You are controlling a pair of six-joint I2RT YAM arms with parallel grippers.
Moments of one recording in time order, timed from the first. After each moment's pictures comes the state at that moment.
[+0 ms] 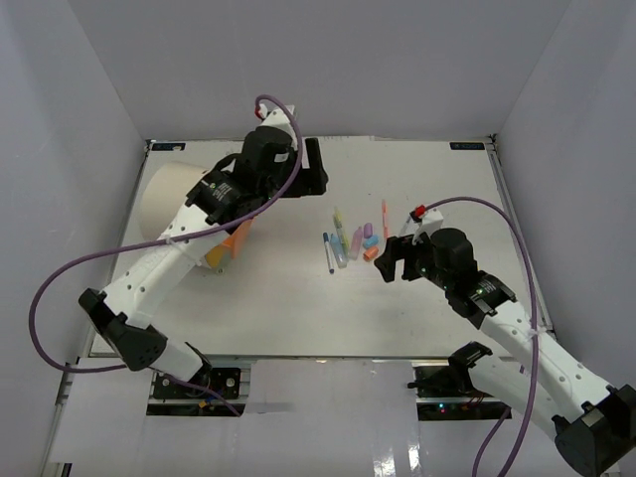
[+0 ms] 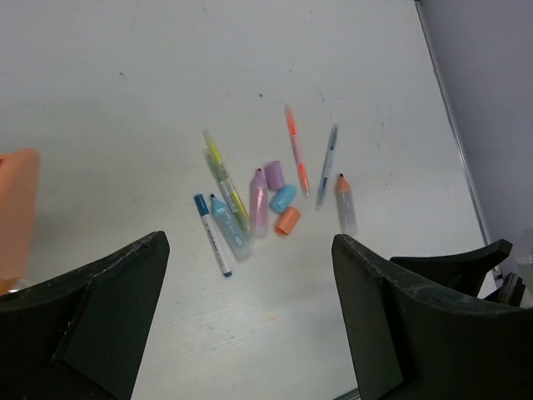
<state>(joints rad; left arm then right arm) -0.70 1.46 1.73 -0.75 -0.24 -0.48 0.56 0.82 0.63 -0.30 -0.05 0.25</state>
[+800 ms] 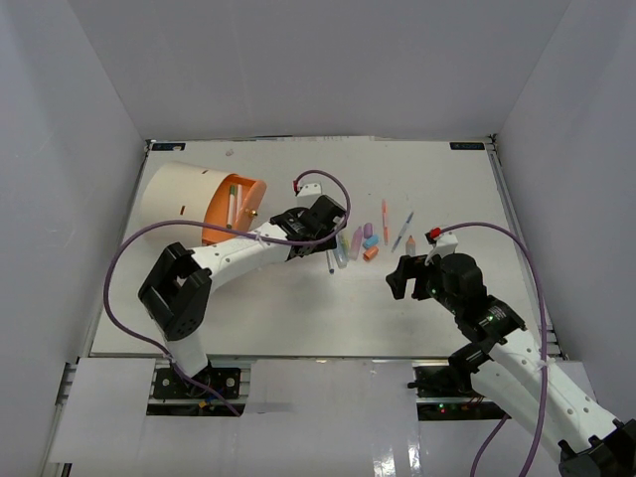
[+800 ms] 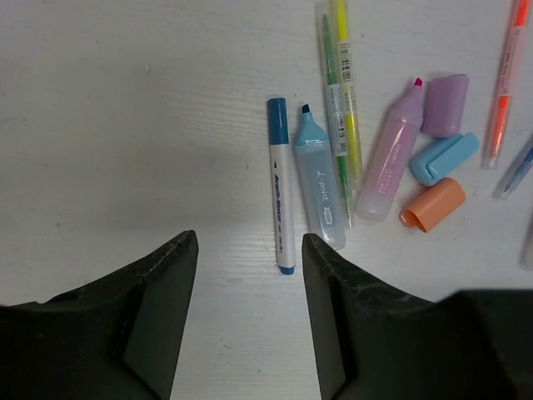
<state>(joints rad) -0.85 1.73 1.30 -0.50 -0.48 -0.79 0.56 0.58 0.45 -0.37 0.04 0.32</state>
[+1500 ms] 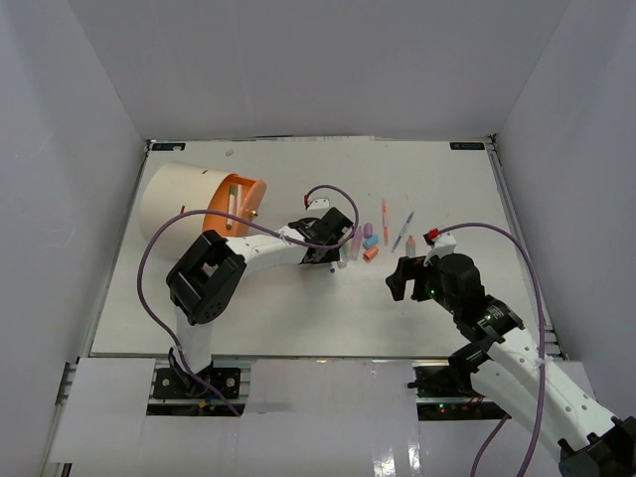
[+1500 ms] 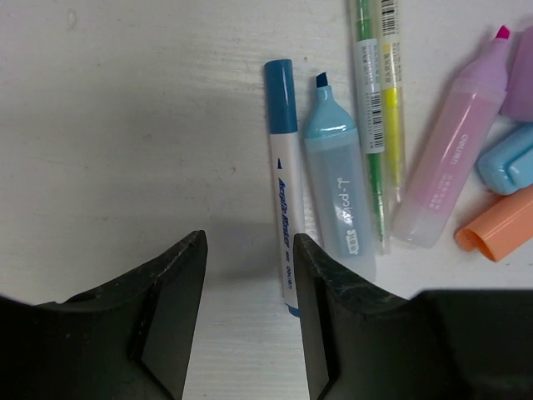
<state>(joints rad) -0.85 1.92 1.28 -0.41 -0.43 -0.80 0.56 0.59 0.44 -0.37 0.04 0.31</state>
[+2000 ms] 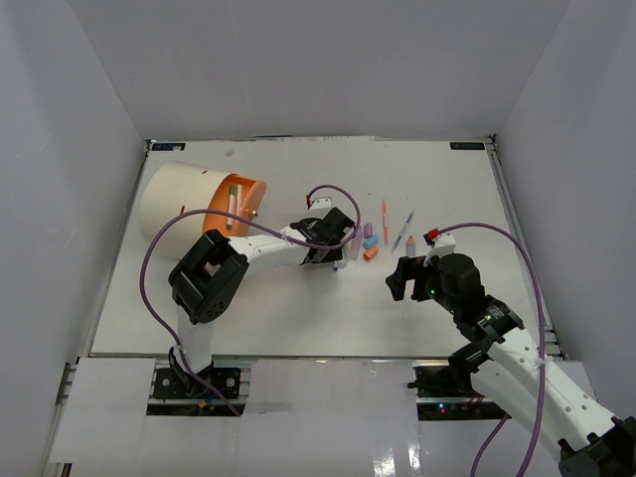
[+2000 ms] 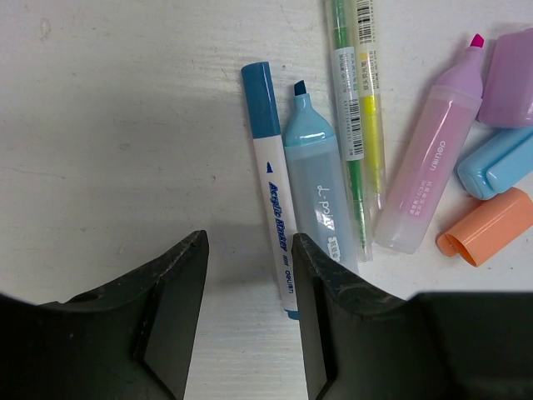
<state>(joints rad) -0.85 1.94 1.29 -0.37 -0.43 -0.80 0.56 0.59 0.44 -0.37 0.04 0.31</state>
